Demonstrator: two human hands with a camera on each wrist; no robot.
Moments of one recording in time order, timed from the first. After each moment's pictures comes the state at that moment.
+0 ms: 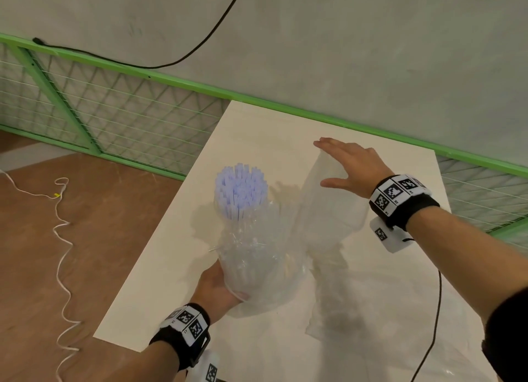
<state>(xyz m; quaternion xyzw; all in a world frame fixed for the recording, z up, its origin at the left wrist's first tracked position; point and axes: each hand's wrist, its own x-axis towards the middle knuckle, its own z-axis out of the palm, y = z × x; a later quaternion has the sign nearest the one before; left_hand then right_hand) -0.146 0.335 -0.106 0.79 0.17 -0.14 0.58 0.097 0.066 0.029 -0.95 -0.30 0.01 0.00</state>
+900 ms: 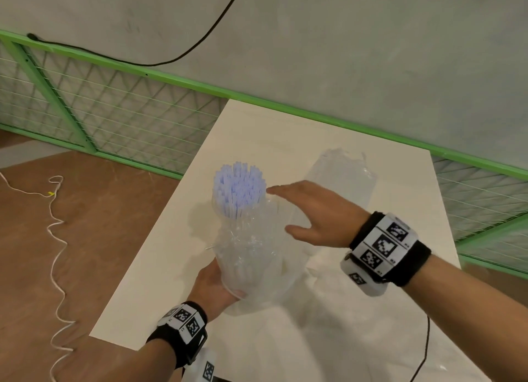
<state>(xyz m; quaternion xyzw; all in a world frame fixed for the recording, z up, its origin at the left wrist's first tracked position) -0.147 0.338 -0.117 0.78 0.17 -0.13 0.58 -0.007 0.125 0.049 -0.88 -0.45 0.12 0.11</state>
